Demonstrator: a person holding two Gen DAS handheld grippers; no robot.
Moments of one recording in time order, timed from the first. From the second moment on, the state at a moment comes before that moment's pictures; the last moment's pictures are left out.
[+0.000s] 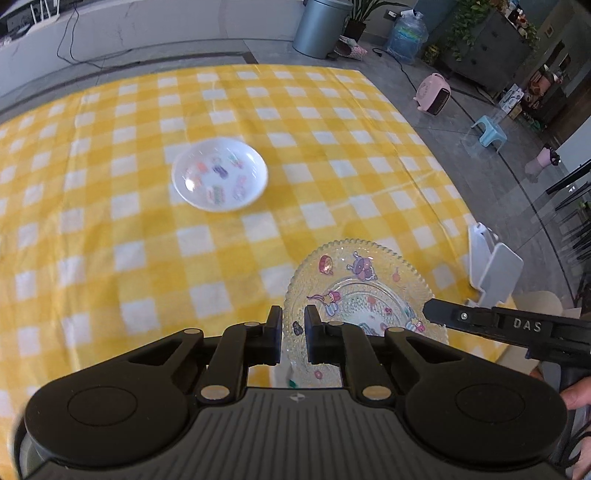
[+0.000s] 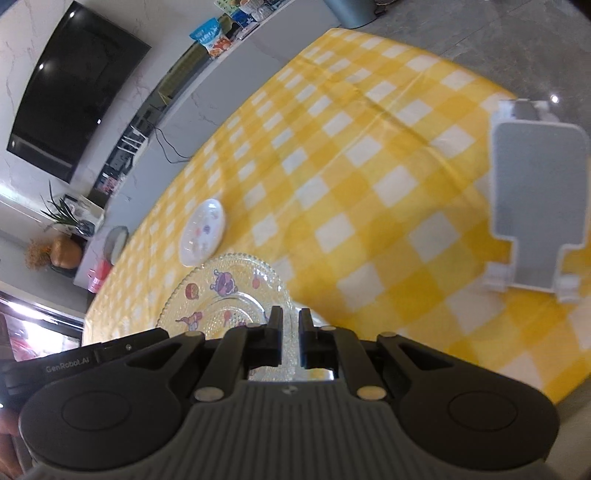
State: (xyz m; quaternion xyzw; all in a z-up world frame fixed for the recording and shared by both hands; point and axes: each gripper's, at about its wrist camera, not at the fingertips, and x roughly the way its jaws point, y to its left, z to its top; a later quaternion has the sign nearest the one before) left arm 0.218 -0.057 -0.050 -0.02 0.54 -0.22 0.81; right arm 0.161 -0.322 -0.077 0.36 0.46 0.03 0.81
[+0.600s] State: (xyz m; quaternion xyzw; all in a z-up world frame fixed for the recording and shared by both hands) left arm 0.187 -0.066 -0.079 -0.02 0.56 -0.16 0.81; right arm 0.166 -0.313 -0.086 0.27 0.51 0.02 0.82
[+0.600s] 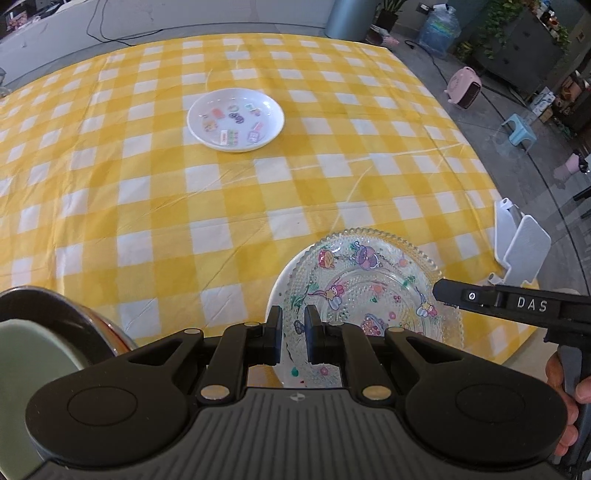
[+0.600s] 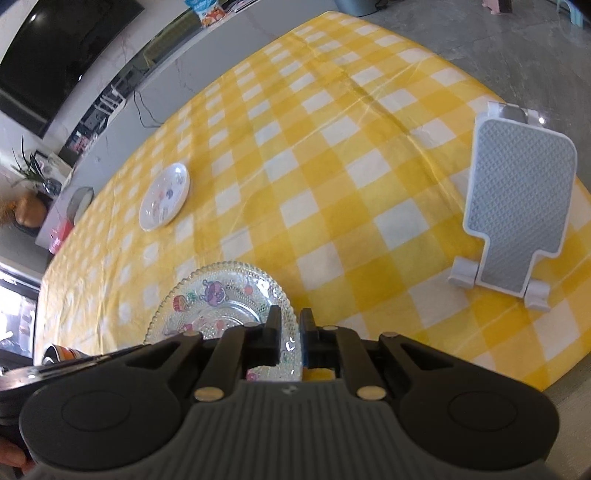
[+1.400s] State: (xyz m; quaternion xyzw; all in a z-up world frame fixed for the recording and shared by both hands) left arm 0.182 -0.076 -0.088 0.02 0.56 -0.14 0.82; right arm 0.166 -0.296 -0.084 0.23 0.51 0.01 0.83
